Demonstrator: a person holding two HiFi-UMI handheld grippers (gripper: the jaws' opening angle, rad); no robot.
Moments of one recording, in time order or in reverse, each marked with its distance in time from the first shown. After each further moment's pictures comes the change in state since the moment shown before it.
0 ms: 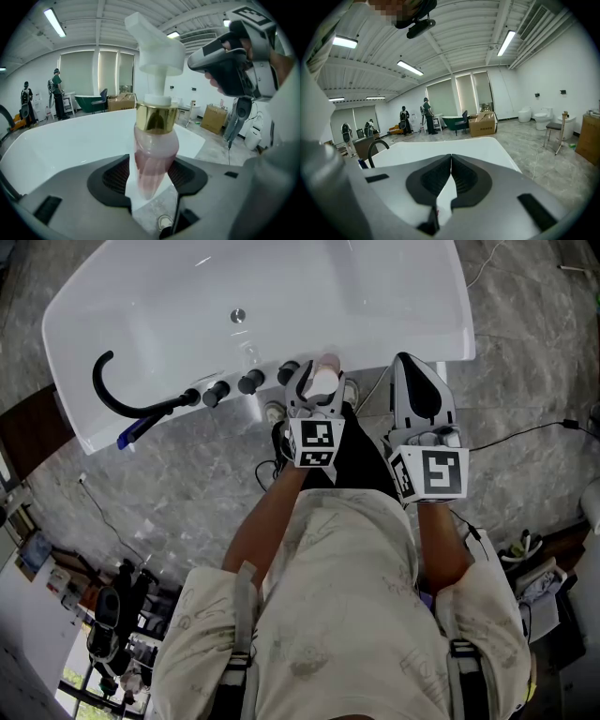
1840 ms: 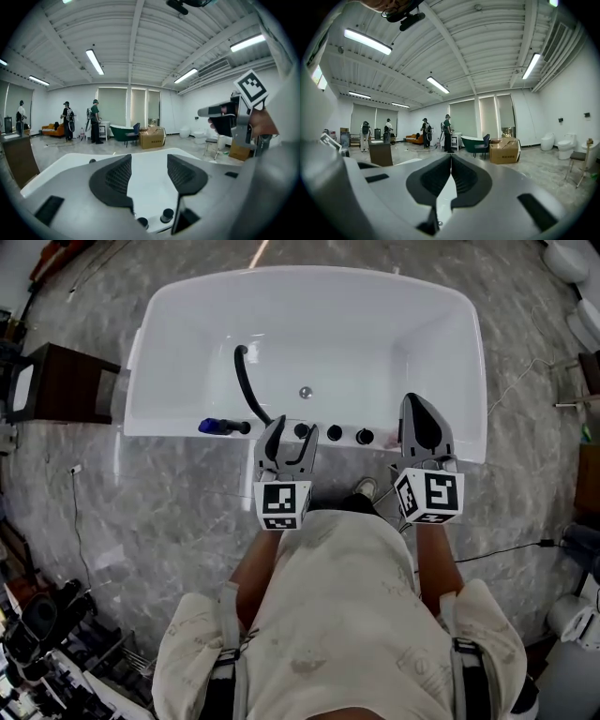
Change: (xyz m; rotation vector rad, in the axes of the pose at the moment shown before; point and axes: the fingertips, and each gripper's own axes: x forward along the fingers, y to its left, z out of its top) left arm -0.290 0.211 0.090 -0.123 -0.387 0.306; right arm 0.004 0.218 0.144 -0.192 -0.221 0.167
